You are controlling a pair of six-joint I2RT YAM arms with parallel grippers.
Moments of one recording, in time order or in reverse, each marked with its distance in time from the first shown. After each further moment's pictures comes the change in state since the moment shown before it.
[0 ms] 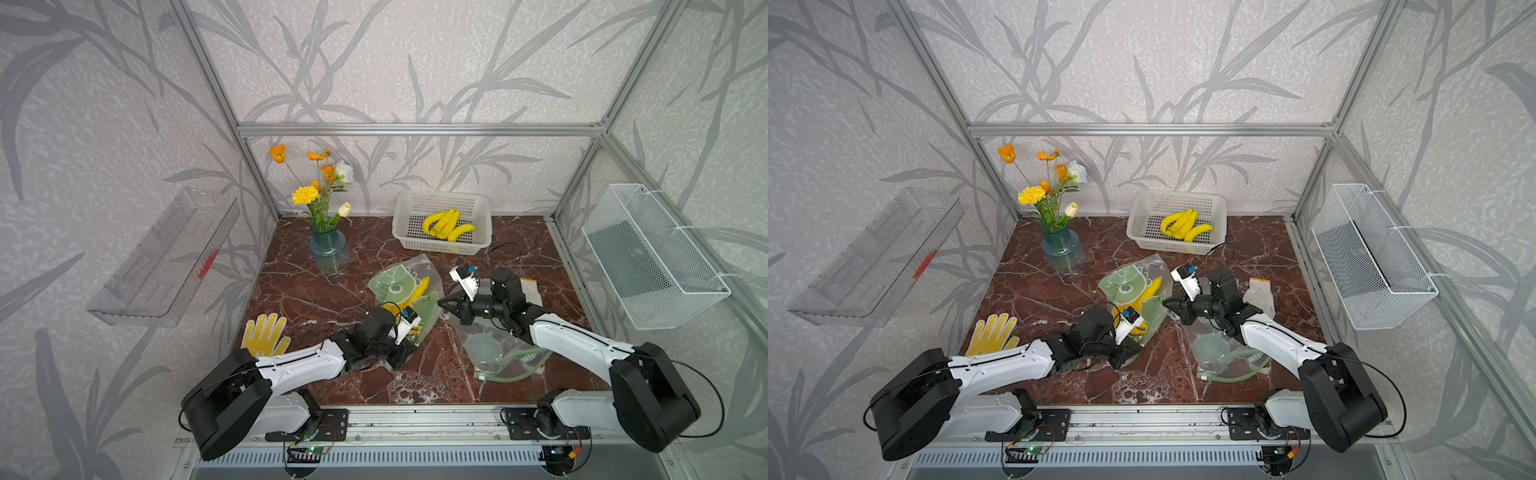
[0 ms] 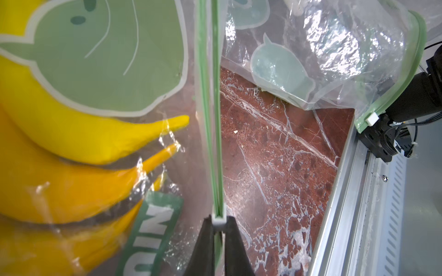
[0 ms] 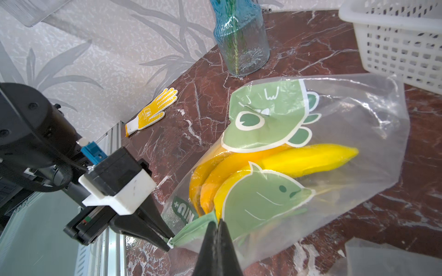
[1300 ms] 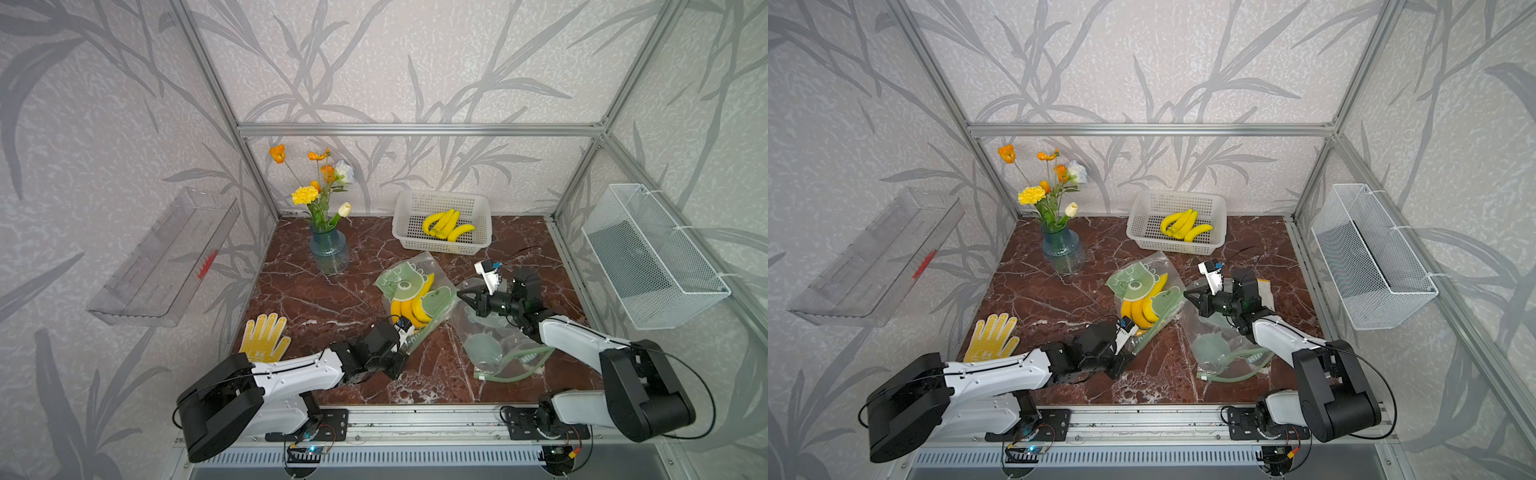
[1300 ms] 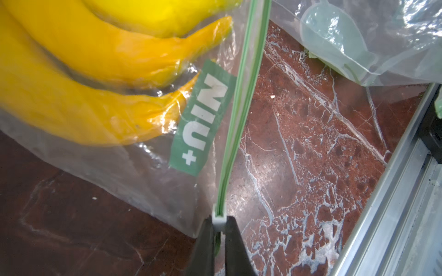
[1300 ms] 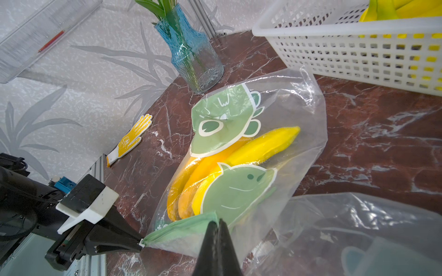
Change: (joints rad) left arm -0.105 -0.034 -0.046 -0.082 -0.208 -0.159; right arm -0.220 0.032 -0.095 0.141 -0.074 0.074
